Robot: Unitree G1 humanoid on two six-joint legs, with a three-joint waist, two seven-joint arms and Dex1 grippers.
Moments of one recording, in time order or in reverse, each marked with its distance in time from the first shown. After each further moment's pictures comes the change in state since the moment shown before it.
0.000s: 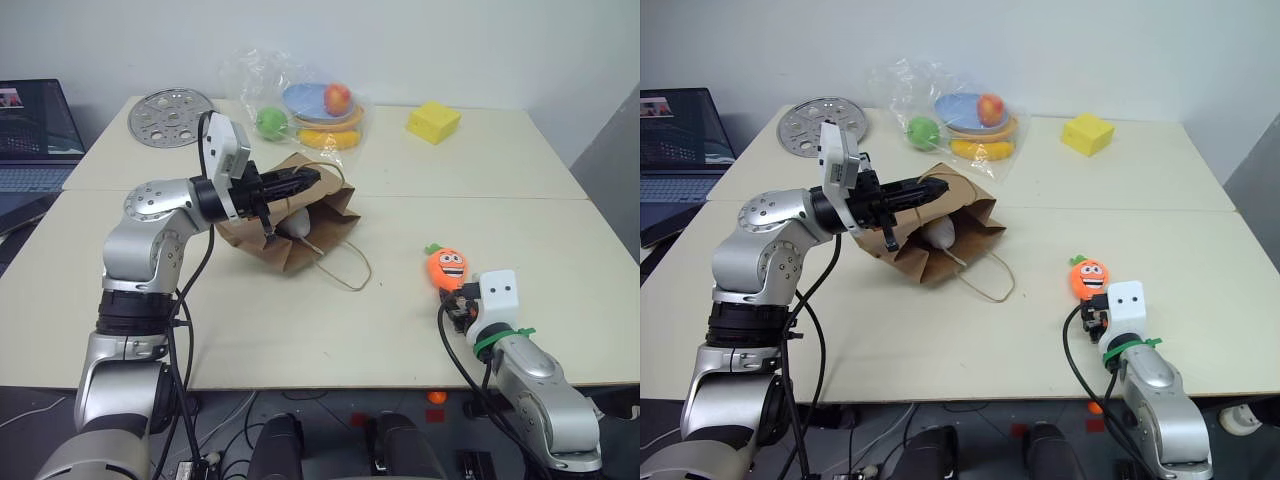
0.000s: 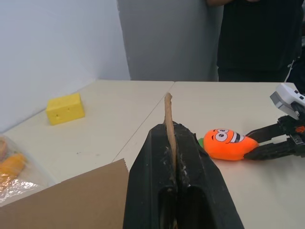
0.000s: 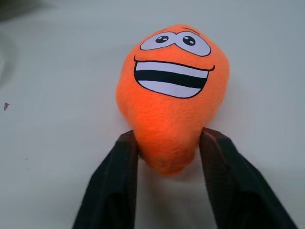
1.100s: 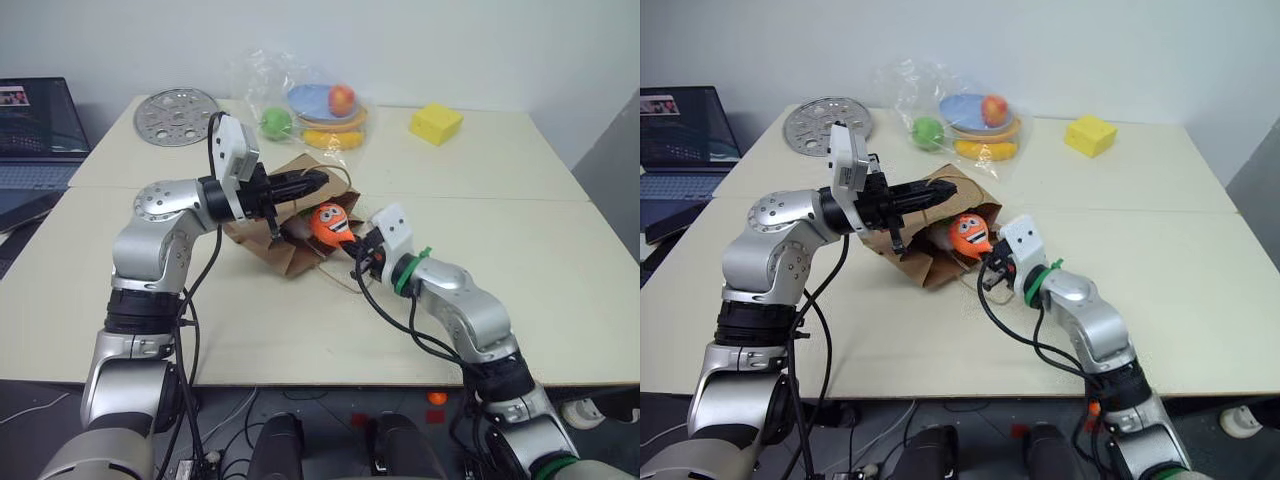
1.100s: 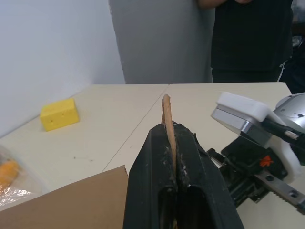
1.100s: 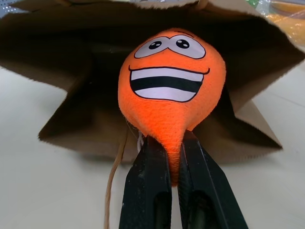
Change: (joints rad) left arm -0.011 -0.019 -0.018 0.006 0.007 -0.021 -0.022; right arm -0.608 0.053 0.292 0.474 0.068 -0.129 0.263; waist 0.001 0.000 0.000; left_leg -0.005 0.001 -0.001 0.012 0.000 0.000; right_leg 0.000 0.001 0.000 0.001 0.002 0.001
